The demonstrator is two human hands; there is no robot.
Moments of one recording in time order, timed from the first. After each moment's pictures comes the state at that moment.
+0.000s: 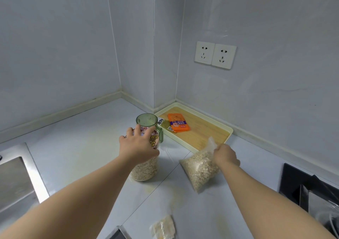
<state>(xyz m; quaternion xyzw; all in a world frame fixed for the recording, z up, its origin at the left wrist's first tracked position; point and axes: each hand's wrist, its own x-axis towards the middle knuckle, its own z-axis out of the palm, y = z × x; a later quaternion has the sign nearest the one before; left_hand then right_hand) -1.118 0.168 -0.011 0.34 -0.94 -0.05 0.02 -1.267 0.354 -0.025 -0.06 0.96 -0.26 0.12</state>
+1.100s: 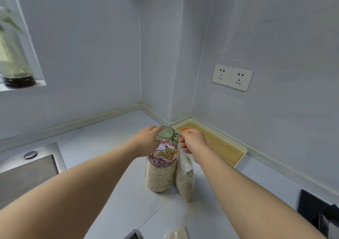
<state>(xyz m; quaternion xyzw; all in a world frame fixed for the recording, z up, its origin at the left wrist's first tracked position) -1.072 0.146 0.058 0.26 -0.95 -0.18 0.03 -1.187 0.250 0.052 -0.19 0.79 -0.54 0.24</state>
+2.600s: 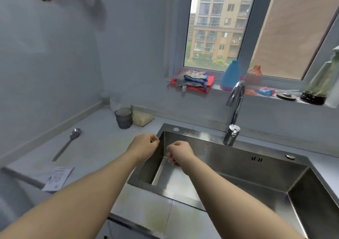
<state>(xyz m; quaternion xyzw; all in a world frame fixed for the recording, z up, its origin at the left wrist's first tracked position) -0.302 0.128 0.028 0.74 -0.58 -0.19 0.27 -0.431 0.091 0.014 -0.57 0.57 -0.26 0.52</state>
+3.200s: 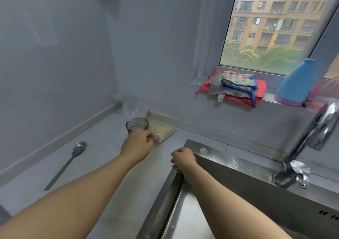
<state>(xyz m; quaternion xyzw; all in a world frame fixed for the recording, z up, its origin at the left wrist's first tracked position) -0.176 -0.021 0.001 0.80 -0.54 -0.07 0.24 -0.318 -0.073 -0.028 -0.59 0.57 -0.19 0.54</state>
